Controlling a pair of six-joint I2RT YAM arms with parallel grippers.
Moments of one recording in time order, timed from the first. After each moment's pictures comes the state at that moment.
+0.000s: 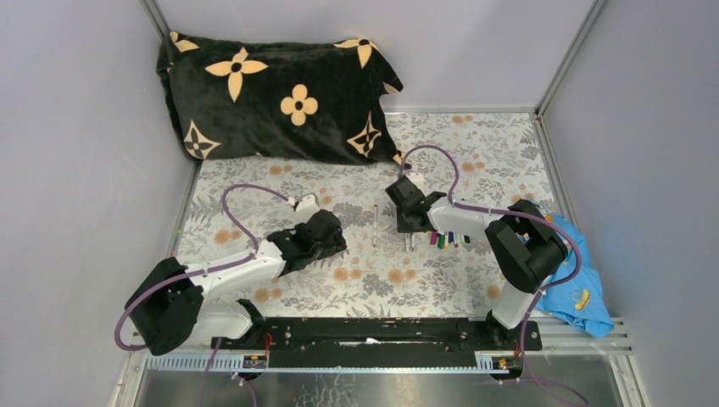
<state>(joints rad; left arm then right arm) -0.80 1.27 0.61 -0.27 -0.35 -1.04 0.69 1.74 0.99 -0.35 0.29 0.57</state>
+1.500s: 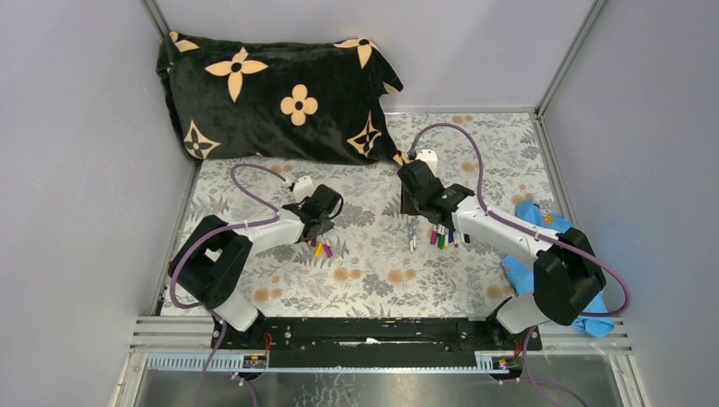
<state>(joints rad) -0.58 1.60 0.79 -0.24 -0.43 -0.92 0.69 1.49 1.05 -0.43 0.36 0.53</state>
